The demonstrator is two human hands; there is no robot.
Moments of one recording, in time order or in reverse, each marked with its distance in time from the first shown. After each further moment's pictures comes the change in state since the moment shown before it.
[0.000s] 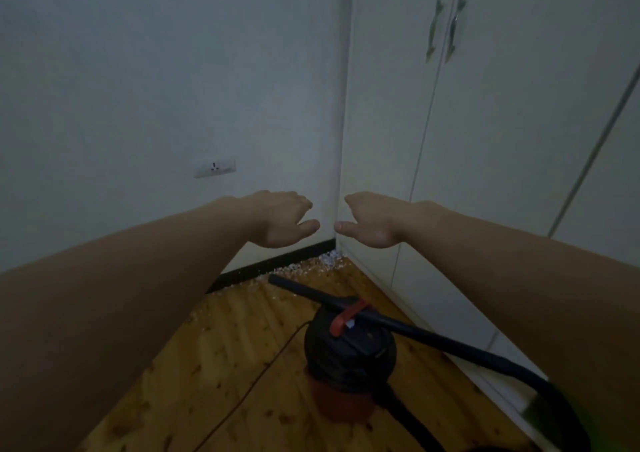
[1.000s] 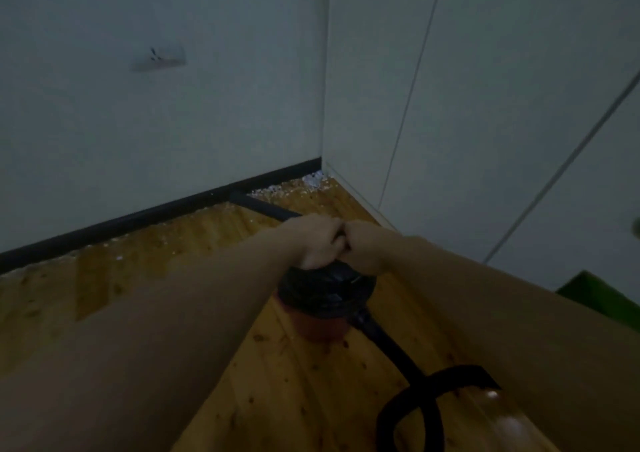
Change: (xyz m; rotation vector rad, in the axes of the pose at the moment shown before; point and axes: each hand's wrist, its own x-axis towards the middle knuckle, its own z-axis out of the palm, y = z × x) left_hand 0.108 0.120 0.216 -0.329 -0.184 0.172; right_hand 0.041 0.074 0.235 0.152 -0.288 -0.085
